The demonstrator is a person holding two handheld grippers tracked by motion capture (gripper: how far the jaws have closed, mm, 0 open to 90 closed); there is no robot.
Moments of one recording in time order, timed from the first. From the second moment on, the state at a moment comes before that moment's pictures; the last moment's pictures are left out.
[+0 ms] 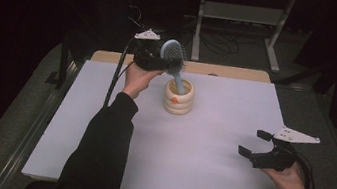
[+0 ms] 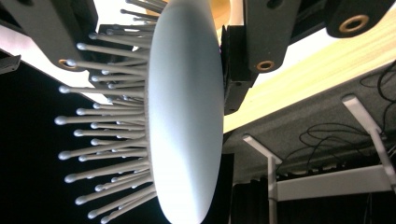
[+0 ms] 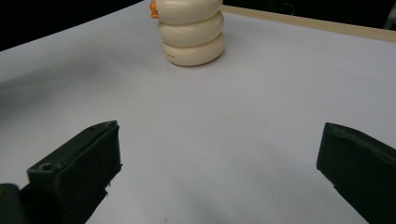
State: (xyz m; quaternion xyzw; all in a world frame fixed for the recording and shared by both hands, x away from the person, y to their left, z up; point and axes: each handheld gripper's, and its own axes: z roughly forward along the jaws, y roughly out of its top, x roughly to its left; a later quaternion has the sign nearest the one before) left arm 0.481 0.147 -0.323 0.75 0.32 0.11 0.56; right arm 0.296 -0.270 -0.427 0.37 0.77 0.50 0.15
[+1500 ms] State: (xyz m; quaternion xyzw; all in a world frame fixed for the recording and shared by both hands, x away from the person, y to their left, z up) left arm 0.492 0.149 -0.371 0.72 0.38 0.10 0.57; right arm 0.296 -0.269 -0.431 0.37 0.77 0.50 0.13
